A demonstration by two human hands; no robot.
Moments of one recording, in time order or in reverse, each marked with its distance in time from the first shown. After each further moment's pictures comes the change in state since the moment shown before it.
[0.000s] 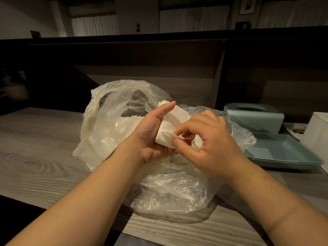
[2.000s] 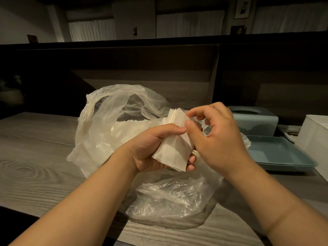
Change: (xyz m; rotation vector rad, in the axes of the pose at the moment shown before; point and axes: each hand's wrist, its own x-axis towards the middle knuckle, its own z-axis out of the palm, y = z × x) left_hand -0.004 -0.008 -0.006 0.215 -0.363 -0.102; right_hand 0.009 -0.001 -0.015 0.079 0.149 0.330
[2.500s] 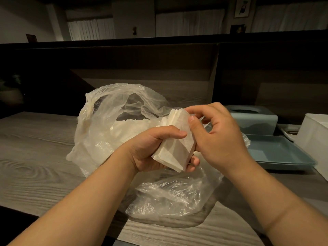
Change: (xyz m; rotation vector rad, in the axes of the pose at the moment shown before) left_hand 0.001 -0.002 -0.001 0.033 -0.048 0.022; right_hand 0.000 0.004 0.002 0.093 0.008 0.020
